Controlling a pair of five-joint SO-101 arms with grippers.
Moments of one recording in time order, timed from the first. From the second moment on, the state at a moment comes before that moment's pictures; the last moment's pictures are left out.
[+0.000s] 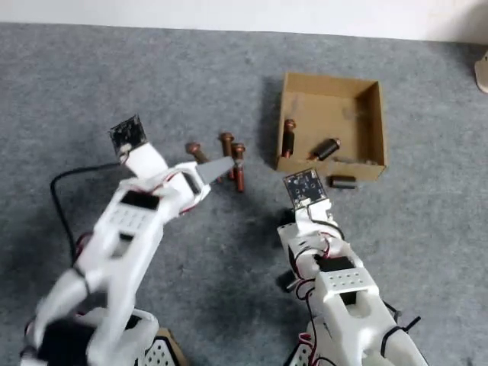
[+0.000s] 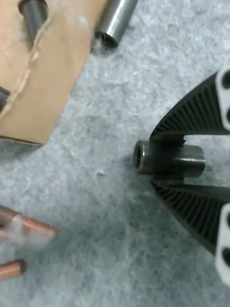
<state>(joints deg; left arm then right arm) 6.5 -20.9 51.6 35.1 45.2 -15.0 -40.7 84.6 10.1 14.5</state>
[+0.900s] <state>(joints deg) 0.3 29.6 -2.6 62.2 52.2 -15.0 -40.7 84.6 10.1 14.5</state>
